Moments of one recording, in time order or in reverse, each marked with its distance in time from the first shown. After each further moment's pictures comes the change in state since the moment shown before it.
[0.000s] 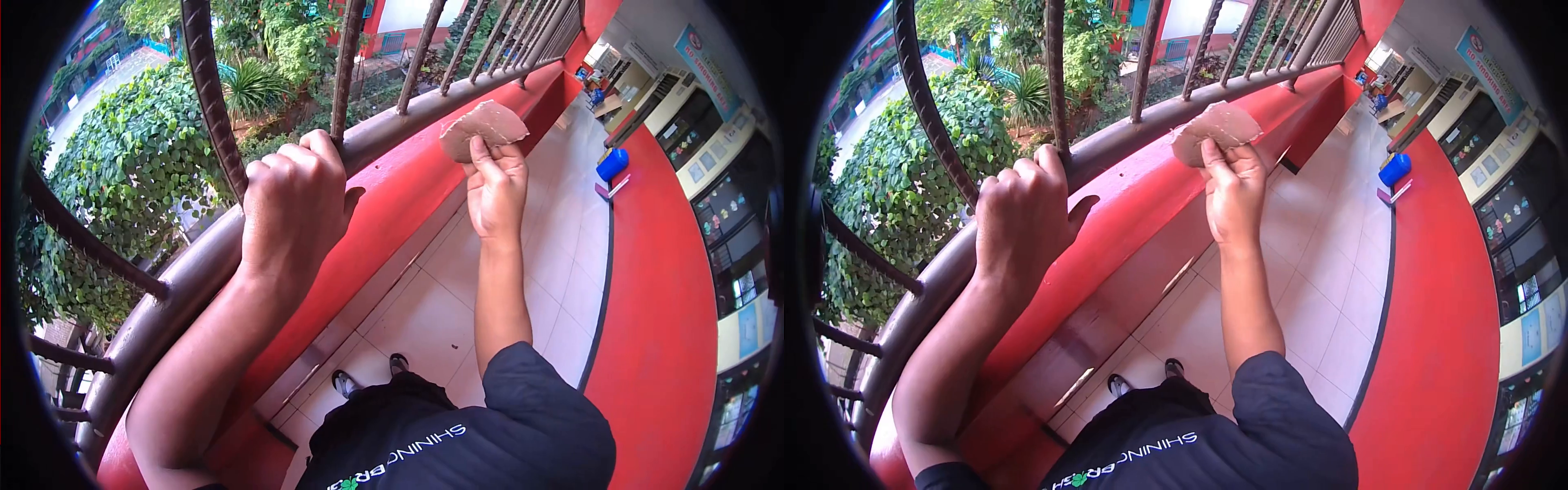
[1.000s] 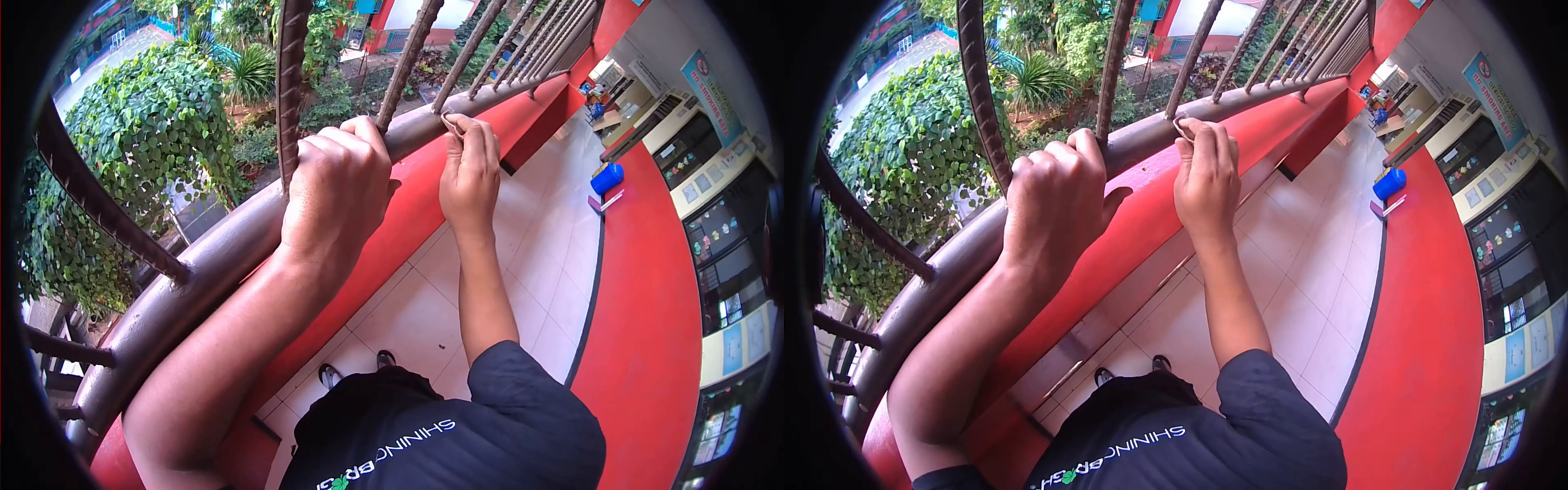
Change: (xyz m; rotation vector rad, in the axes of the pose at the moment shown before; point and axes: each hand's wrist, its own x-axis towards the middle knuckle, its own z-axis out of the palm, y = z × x) left_hand 0.000 0.002 0.009 -0.029 0.051 -0.027; right_hand -0.003 0.028 0.060 -1.260 0.028 -0.657
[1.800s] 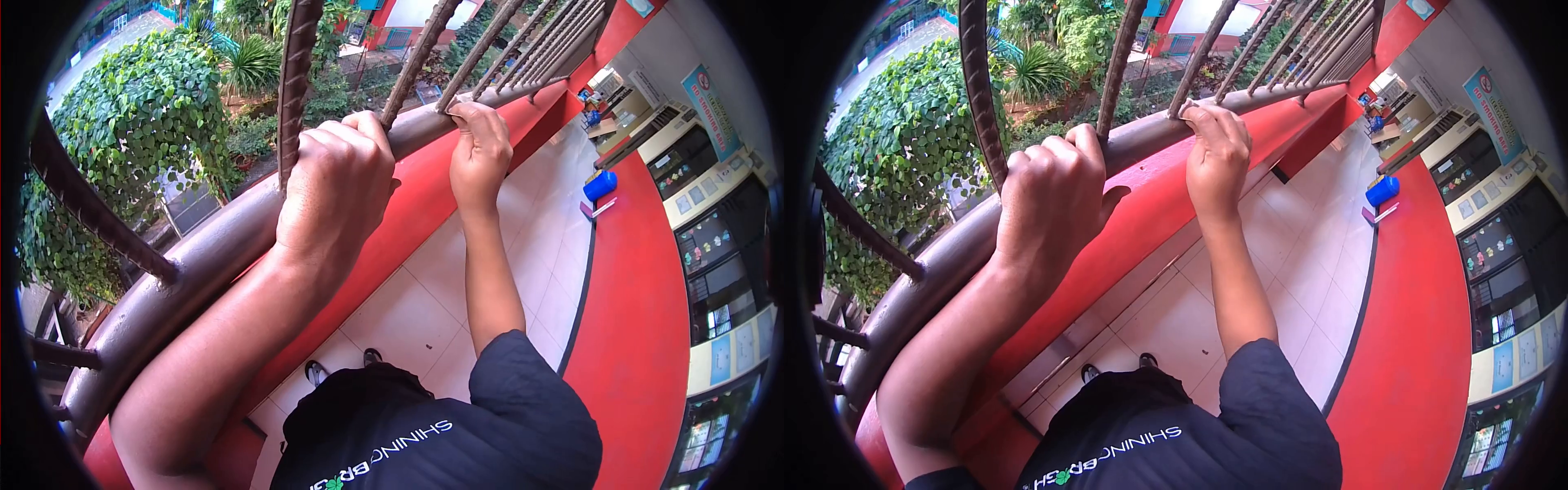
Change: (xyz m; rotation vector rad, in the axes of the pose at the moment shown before) left_hand 0.000 0.002 0.003 0.006 0.007 -0.018; right_hand 0.023 0.036 0.012 -0.004 0.005 -0.199
